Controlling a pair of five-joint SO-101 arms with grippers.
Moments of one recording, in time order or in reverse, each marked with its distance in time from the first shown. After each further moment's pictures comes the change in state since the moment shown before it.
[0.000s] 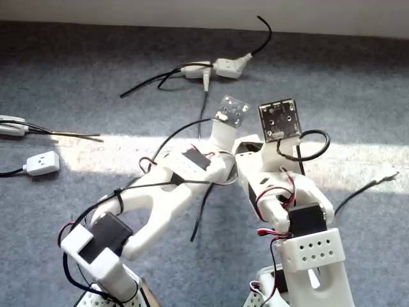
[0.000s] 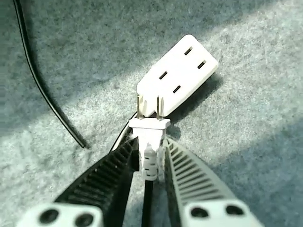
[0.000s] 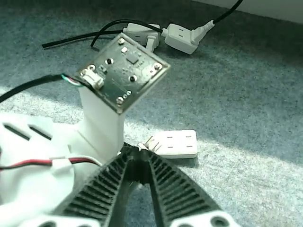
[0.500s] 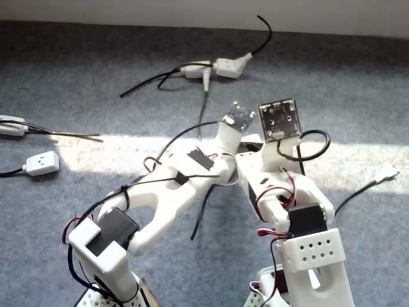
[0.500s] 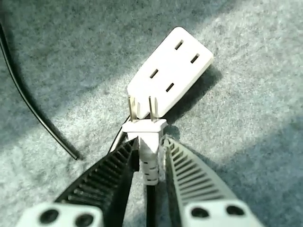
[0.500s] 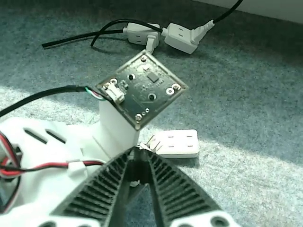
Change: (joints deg) left arm 0.8 4.1 -1.3 -2.4 -4.9; right arm 0.0 0.0 0.0 0.0 0.0
